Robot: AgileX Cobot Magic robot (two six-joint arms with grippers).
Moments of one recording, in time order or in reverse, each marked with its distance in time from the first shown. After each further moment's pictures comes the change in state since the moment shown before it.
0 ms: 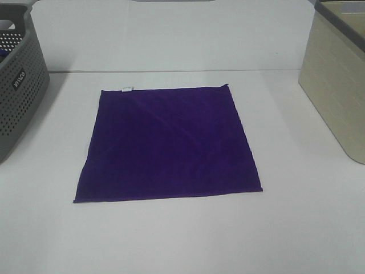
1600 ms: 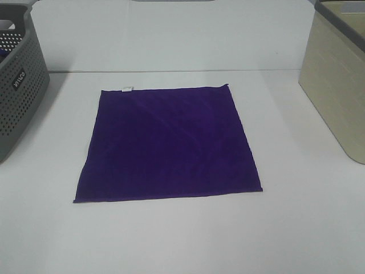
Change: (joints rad) left arm 0.000 0.000 0.000 0.000 0.000 -0.002; right arm 0.000 0.000 0.000 0.000 0.000 0.000
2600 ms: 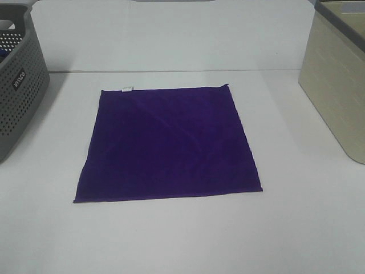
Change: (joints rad) left arm 0.000 0.173 -0.079 -0.037 0.095 -0.024; right arm 0.000 0.288 -0.134 0.029 0.087 0.001
